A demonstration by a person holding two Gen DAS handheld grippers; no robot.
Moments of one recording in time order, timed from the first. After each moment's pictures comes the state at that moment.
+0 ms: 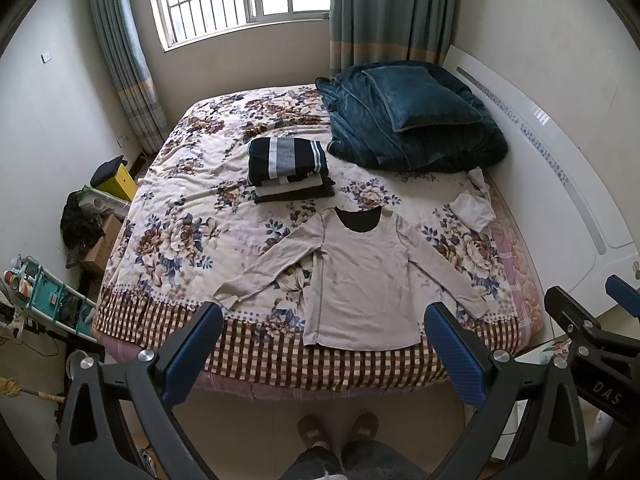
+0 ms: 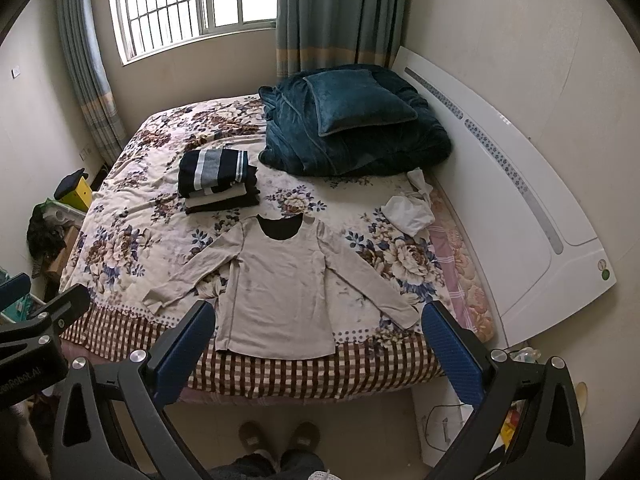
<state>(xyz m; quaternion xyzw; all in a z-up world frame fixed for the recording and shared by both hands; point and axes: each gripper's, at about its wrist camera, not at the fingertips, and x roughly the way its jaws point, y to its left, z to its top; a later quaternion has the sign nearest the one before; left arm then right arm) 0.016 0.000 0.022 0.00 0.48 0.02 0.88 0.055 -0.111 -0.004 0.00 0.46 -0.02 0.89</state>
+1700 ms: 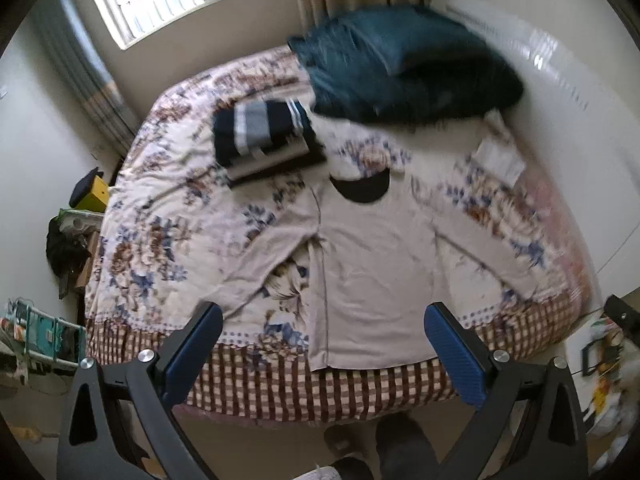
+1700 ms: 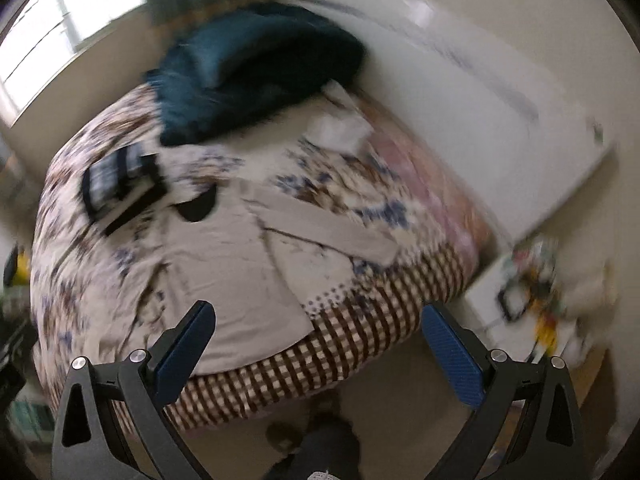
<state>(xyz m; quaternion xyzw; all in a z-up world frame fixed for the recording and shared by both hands) 0.133 -0.030 -0.163 0.07 0.53 0.00 0.85 0.136 -0.228 -0.246 0.19 0.55 -0.21 0.79</state>
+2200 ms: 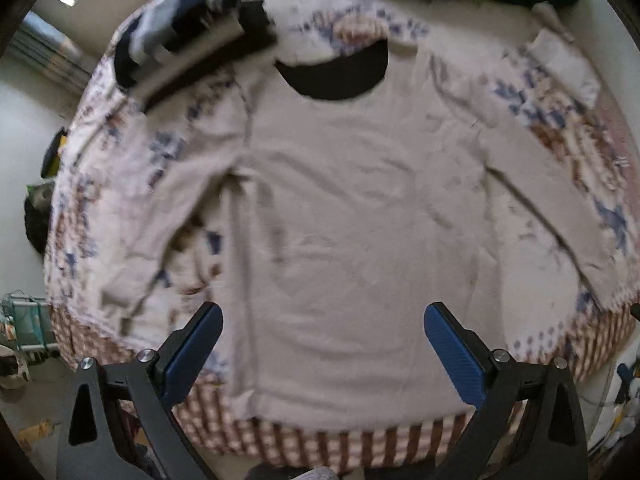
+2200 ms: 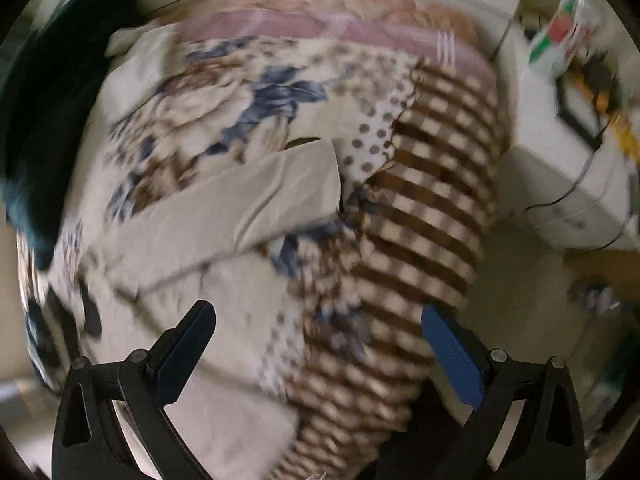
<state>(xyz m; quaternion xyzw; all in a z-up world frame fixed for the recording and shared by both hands) 0.266 -0.101 -0.431 0.09 0.66 0.03 0.74 0.189 -0.421 -0.606 0.48 0.55 -0.33 0.60</state>
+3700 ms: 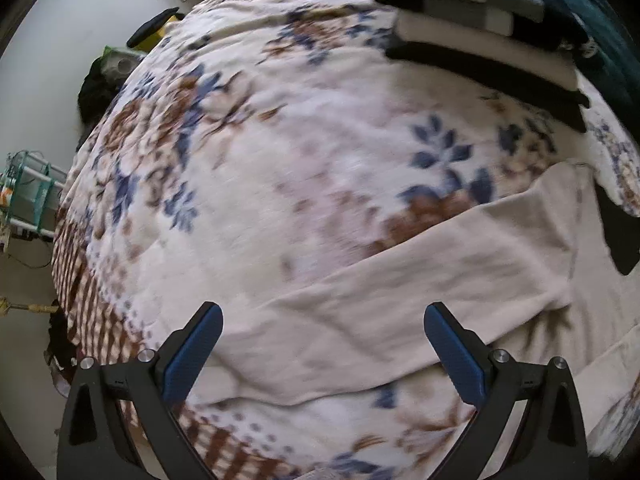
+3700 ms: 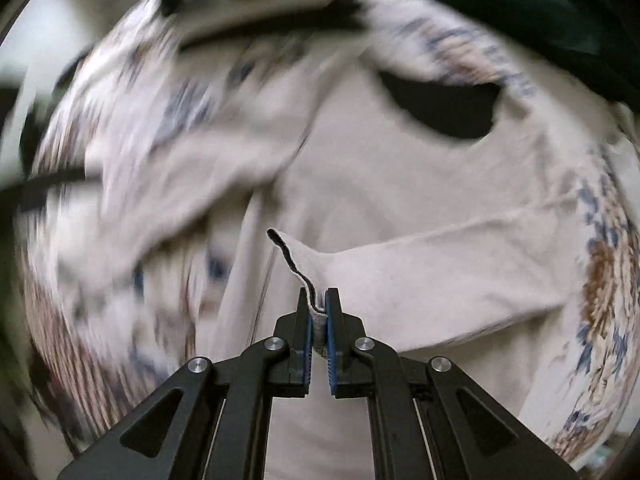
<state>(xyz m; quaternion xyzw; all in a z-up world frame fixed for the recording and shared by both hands) 0.330 0.227 -0.461 -0.07 0.63 0.24 0.74 0.400 0.081 -0.636 -0.09 0.65 0.16 0.73</state>
